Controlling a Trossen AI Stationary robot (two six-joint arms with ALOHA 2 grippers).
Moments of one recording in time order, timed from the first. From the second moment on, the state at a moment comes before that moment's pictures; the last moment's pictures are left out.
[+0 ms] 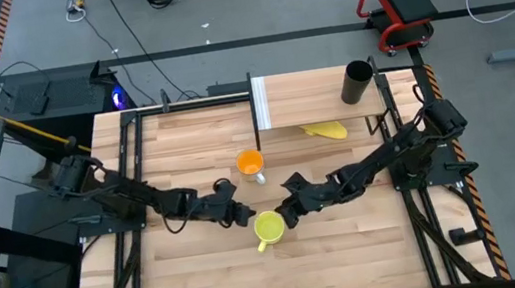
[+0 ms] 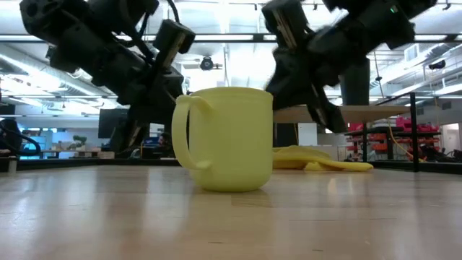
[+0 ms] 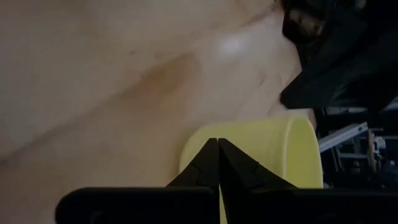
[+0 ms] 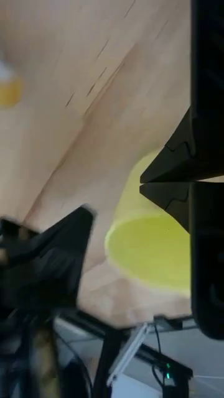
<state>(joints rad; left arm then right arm) -0.26 1.62 0.60 0.46 -0.20 -1.29 0.29 1.69 0.83 0.21 0.27 1.13</state>
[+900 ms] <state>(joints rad) -0.19 1.61 0.60 0.43 -0.23 -1.24 0.25 1.67 1.04 -0.17 0.32 1.05</state>
